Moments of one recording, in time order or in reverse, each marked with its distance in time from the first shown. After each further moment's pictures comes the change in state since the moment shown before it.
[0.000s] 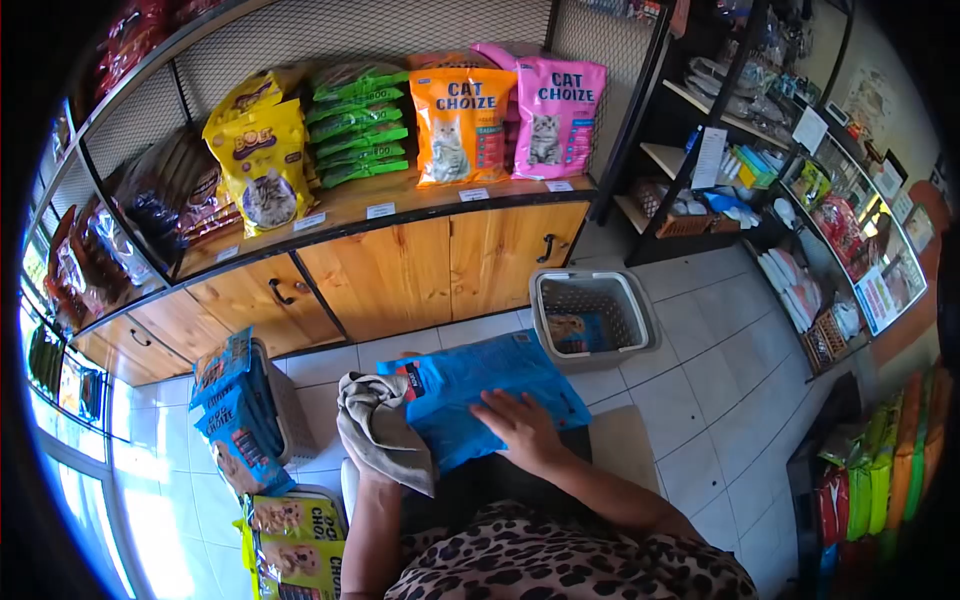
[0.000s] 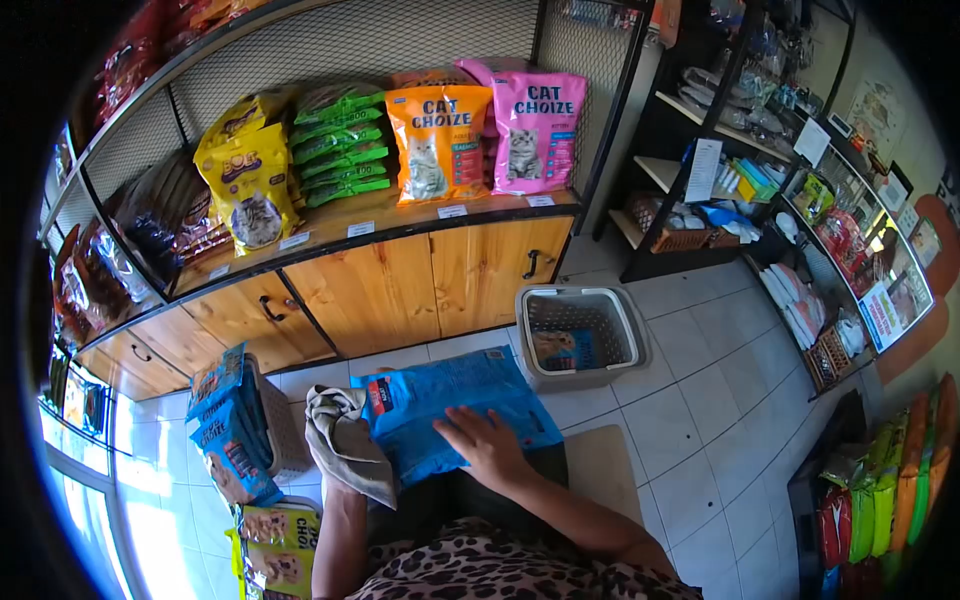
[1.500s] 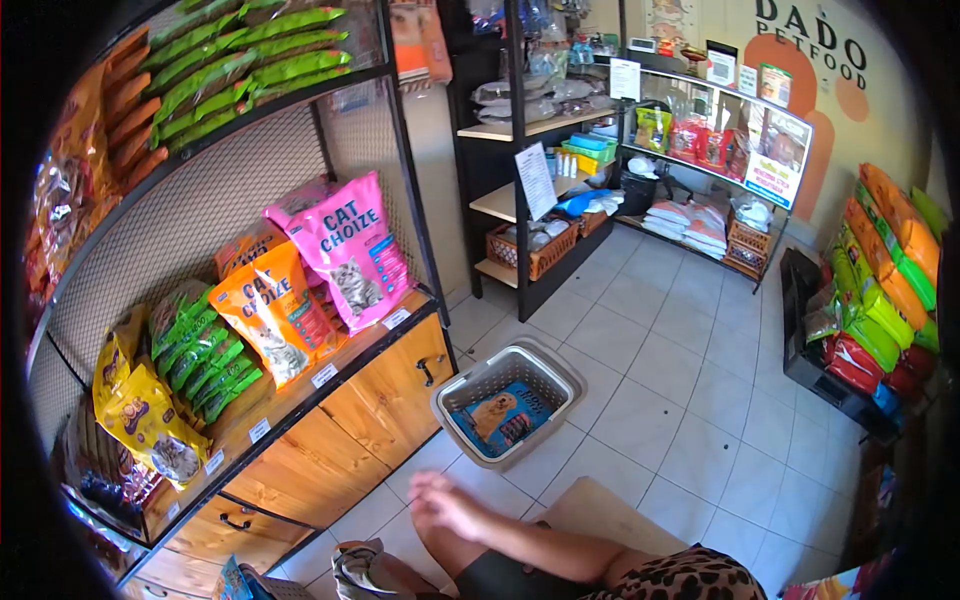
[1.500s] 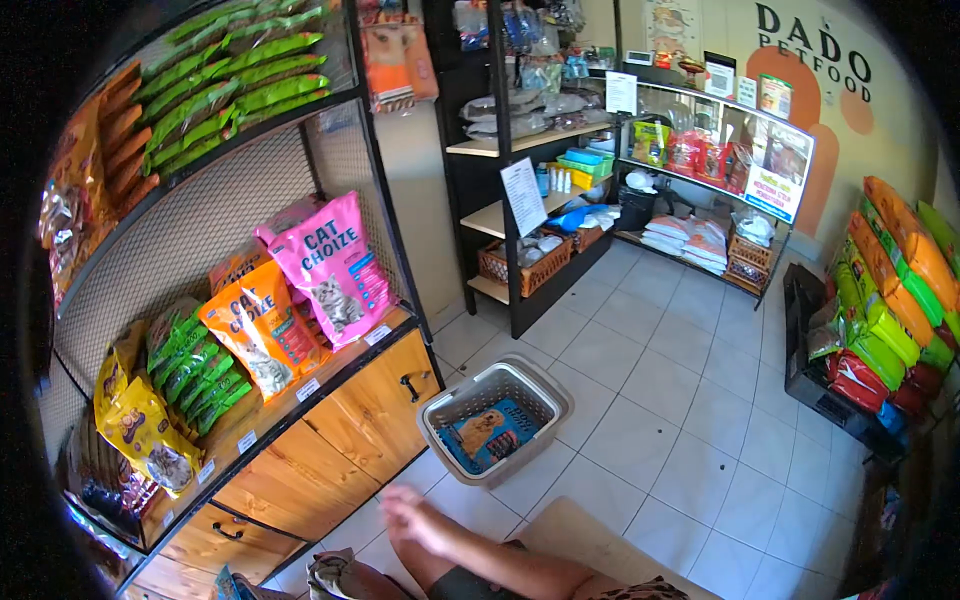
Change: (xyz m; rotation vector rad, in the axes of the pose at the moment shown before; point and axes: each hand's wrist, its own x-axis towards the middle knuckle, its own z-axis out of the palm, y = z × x) left_hand 0.031 0.043 0.049 -0.016 -0.312 0.436; right_hand 0.062 0.098 0.037 1.977 0.309 0.937
